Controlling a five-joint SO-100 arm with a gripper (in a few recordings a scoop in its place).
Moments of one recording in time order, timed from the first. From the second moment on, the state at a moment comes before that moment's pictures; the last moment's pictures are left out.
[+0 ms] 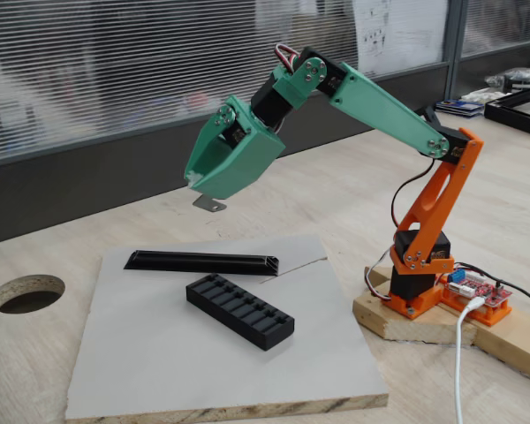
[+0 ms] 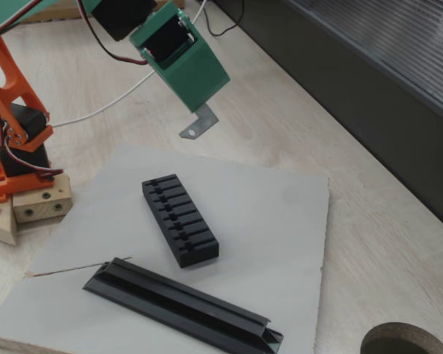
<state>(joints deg) -14.1 105.6 75.4 75.6 150.1</state>
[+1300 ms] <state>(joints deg) -13.3 109.3 61.7 75.7 150.1</state>
